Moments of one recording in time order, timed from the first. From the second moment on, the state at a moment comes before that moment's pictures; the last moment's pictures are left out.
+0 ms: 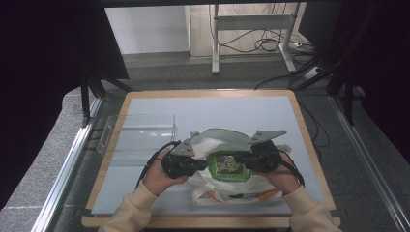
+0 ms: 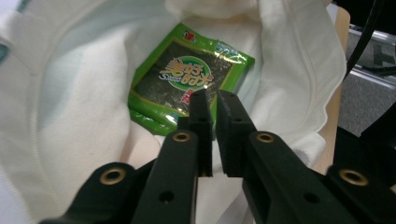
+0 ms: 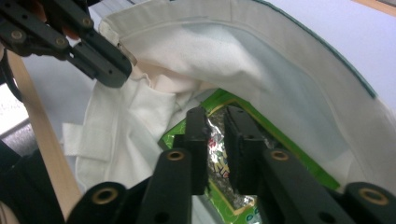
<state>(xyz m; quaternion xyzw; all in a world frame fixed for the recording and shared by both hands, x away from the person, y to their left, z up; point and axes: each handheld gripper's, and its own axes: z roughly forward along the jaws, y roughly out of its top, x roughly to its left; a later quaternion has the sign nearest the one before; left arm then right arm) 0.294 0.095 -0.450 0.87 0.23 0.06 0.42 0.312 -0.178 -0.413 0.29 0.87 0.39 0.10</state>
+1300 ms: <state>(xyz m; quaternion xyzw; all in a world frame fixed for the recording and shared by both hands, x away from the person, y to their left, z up) 0.290 0.084 -0.467 0.89 0.22 0.03 0.39 0.370 -0.094 -0.483 0.24 0.92 0.29 0.09</state>
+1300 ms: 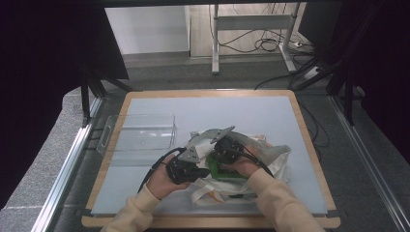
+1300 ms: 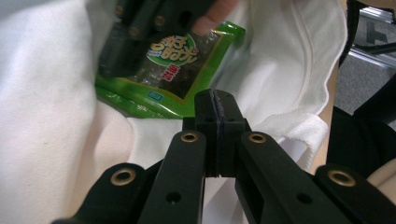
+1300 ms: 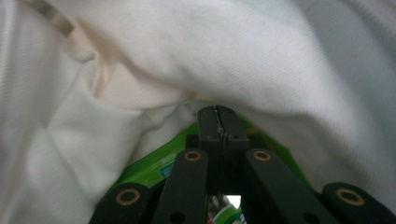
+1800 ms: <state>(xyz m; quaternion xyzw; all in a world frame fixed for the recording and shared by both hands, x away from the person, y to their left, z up) 0.292 0.081 -0.477 0.90 0.23 0.01 0.37 0.392 -0.097 -0.483 0.25 0.91 0.31 0.11</state>
